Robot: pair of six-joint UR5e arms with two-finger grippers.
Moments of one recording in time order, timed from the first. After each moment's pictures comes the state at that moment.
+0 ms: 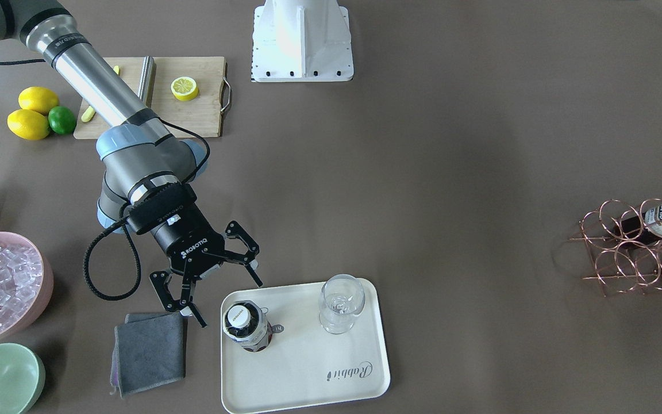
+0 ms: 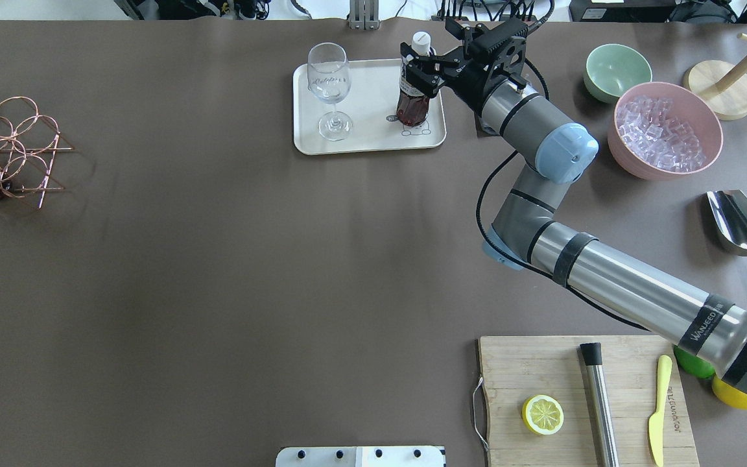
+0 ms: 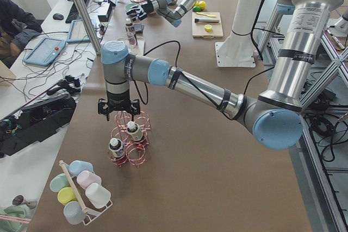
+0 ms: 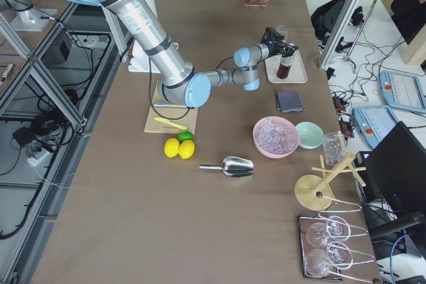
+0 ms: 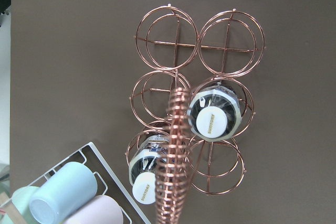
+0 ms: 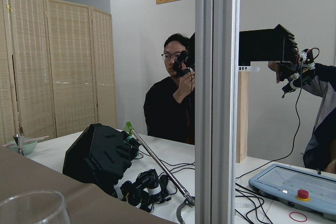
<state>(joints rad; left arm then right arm) -1.56 -1.82 -1.72 -1.37 -2.20 1.30 0.71 -0.80 0.93 0.21 1.26 0.55</state>
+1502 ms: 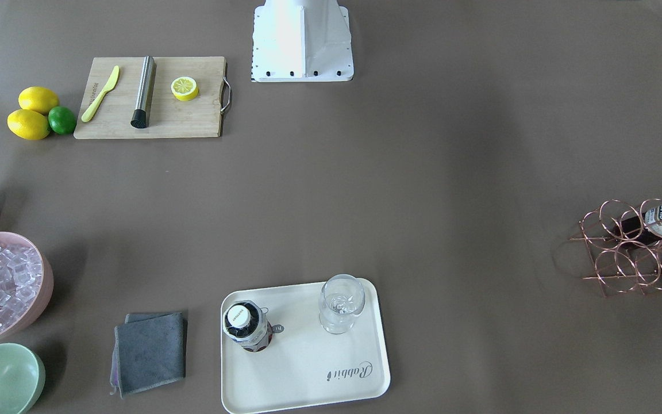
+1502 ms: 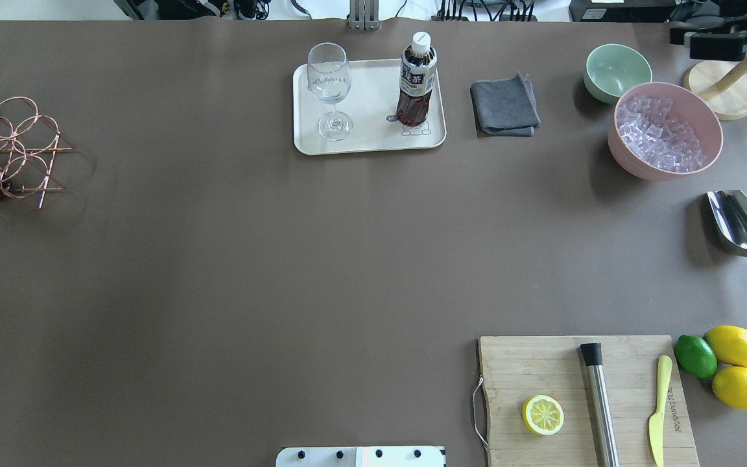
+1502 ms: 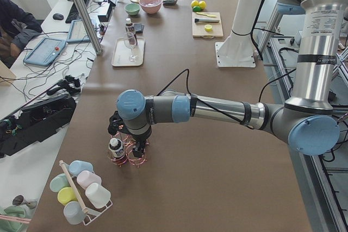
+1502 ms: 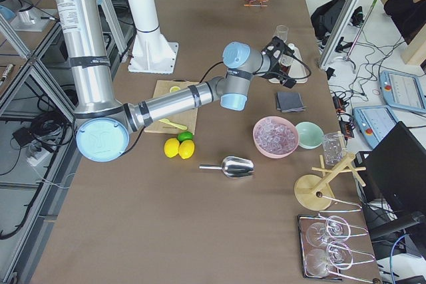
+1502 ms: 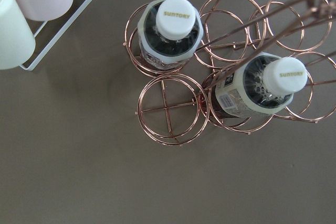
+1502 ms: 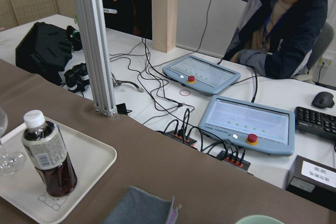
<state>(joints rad) -1.64 -1.63 -1.65 -1.38 -2.45 0.24 1.22 -1.42 1.74 -0.52 1.99 0.56</state>
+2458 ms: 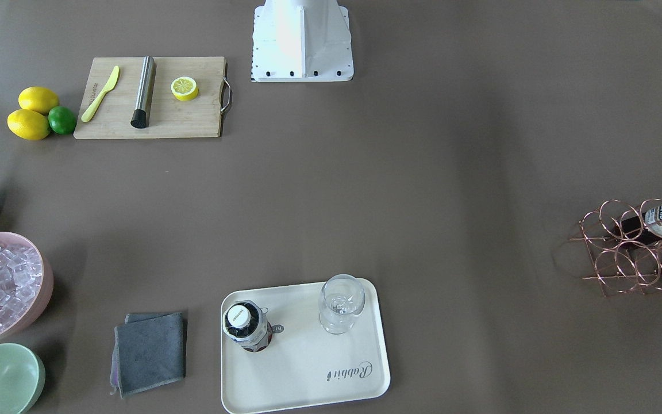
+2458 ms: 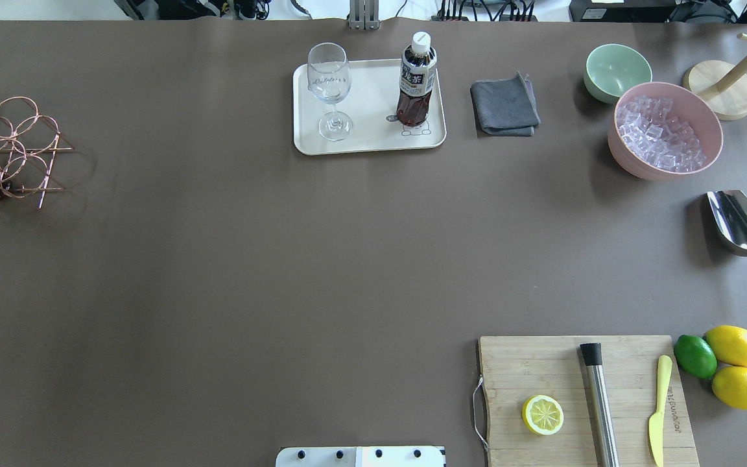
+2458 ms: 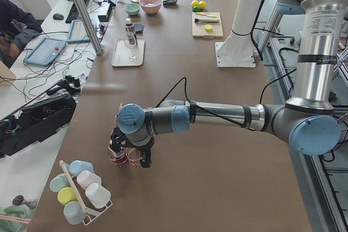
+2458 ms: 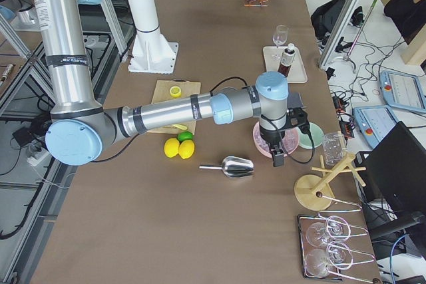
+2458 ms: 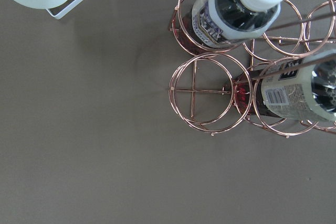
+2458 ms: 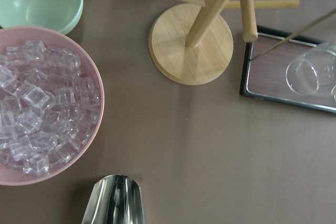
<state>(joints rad) -1.64 -1.63 -1.58 -1.38 -2.45 0.08 1.52 -1.44 1.68 -1.54 2.22 0.04</state>
